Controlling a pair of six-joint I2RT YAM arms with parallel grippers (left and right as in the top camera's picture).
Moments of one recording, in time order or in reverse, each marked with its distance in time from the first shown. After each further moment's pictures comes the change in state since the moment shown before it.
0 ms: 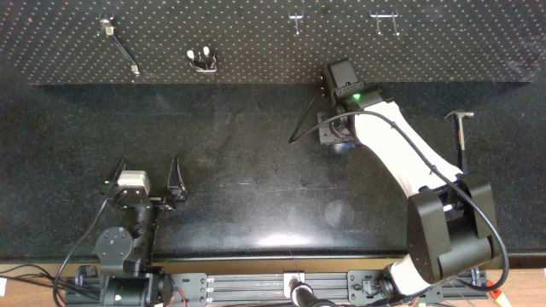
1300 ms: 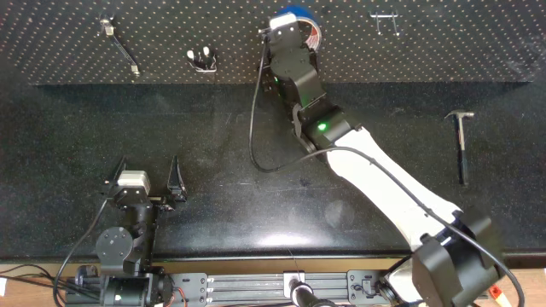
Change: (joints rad) left arm 0.000 0.000 0.000 0.000 0.000 0.000; right arm 0.270 -0.120 0.009 0.875 0.311 -0.161
